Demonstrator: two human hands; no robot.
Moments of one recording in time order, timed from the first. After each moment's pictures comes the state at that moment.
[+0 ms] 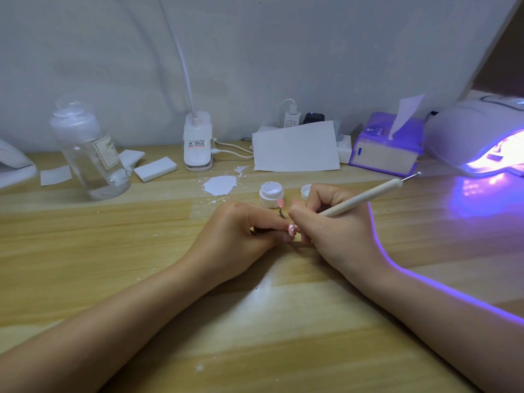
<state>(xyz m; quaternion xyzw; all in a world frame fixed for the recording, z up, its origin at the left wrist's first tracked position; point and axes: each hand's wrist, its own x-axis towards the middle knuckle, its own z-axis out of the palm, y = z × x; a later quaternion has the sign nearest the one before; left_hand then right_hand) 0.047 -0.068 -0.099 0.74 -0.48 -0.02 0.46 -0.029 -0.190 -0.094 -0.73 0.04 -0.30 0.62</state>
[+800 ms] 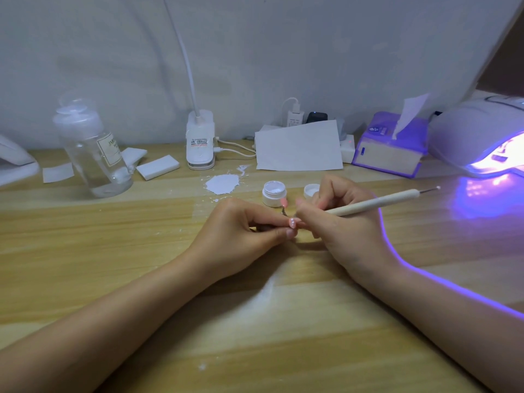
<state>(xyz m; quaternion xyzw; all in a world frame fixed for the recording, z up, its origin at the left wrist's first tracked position) 0.047 -0.067 -0.097 0.74 -0.44 -0.05 0.51 -0.032 -0.193 -0.090 -0.70 -0.02 -0.30 0.65</state>
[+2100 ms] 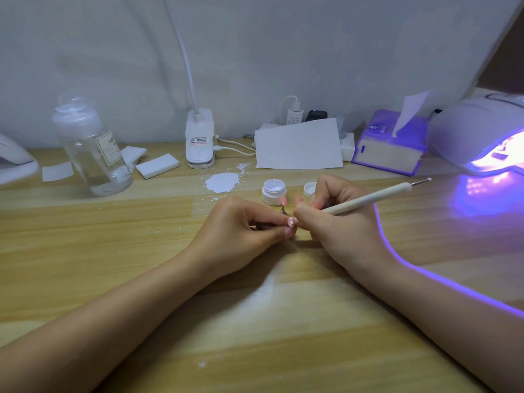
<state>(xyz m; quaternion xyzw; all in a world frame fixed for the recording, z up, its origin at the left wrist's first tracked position) 0.047 -0.067 -0.097 0.74 -0.45 -0.05 0.50 -0.028 -0.194 -0.093 -0.71 -0.03 -0.29 0.64</state>
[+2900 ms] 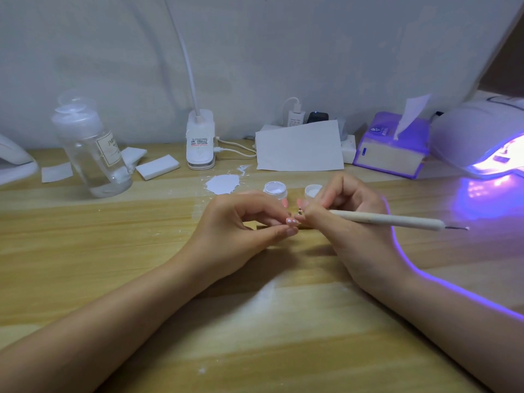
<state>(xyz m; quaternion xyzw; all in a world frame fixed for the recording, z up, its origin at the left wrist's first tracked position) 0.044 -0.065 -0.093 0.67 -0.45 -0.05 0.58 -0.036 -0.197 -0.091 -0.69 0.02 -0.30 0.66</state>
